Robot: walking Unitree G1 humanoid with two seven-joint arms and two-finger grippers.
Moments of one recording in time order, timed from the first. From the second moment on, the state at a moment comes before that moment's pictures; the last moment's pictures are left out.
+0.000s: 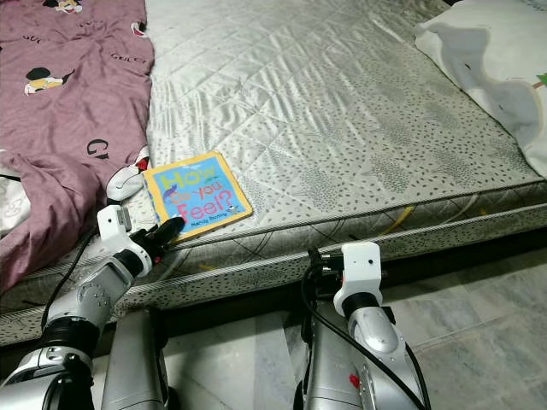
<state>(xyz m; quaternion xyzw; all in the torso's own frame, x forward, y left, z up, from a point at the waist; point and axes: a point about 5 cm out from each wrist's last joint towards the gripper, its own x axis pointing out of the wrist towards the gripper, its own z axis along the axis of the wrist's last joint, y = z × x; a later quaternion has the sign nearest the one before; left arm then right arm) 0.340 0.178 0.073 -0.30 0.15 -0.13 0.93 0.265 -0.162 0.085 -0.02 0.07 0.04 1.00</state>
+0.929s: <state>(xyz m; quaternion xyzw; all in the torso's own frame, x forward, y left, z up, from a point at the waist) 0.353 0.154 0.104 -0.32 0.06 -0.20 0.92 0.270 -0.161 0.088 -0.03 0.06 0.04 1.00</state>
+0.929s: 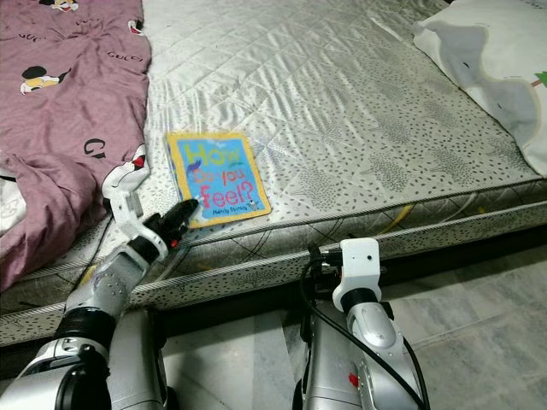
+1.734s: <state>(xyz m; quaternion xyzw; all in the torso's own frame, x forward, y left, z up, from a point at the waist) 0.309 0.179 0.122 0.01 -0.06 -0.10 0.99 0.293 -0.150 0.110 0.06 0.01 0.03 1.00</state>
